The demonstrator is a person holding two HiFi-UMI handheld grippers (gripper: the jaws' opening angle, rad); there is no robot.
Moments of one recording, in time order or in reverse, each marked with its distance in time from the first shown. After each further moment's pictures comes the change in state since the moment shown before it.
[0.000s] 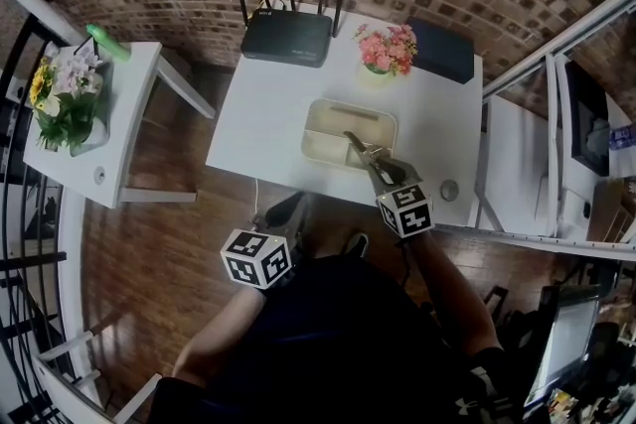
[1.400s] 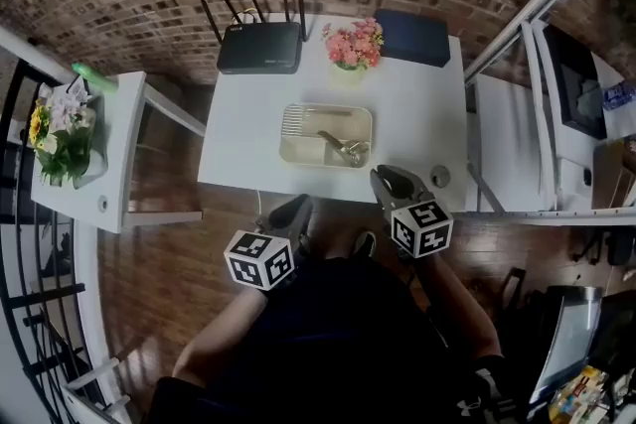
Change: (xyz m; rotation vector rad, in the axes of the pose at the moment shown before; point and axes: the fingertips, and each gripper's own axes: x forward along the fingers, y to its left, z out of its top) left arm 0.023 -0.041 -0.010 0.100 0.089 -0.070; right arm -0.085 -0.006 0.018 0.271 -0.258 -0.005
